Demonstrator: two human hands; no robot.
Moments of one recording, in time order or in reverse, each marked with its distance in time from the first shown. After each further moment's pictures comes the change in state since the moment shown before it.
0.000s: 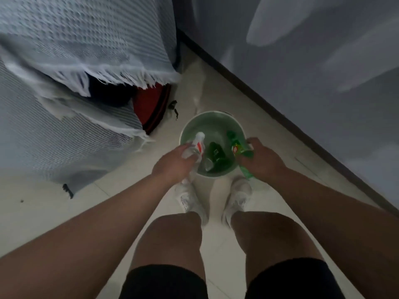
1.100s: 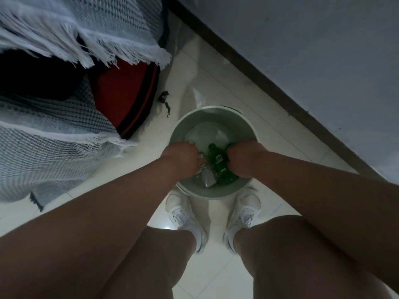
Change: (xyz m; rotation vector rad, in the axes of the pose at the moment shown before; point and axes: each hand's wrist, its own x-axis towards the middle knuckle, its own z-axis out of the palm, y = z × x) left_hand 0.171 -0.015 0.066 0.802 -0.114 0.271; right_hand 0.149 -0.016 0.065 -0.881 -0.295 -0.345
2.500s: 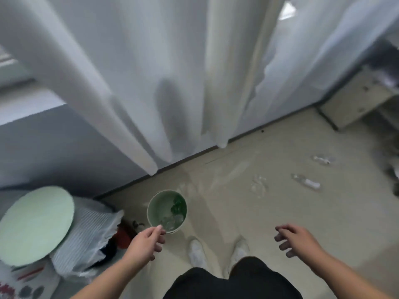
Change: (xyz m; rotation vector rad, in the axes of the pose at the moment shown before) left_hand -0.490 0.084 -0.281 -0.359 -0.200 0.210; right_hand -0.675 -0.289 0.096 2.372 0.717 1.201
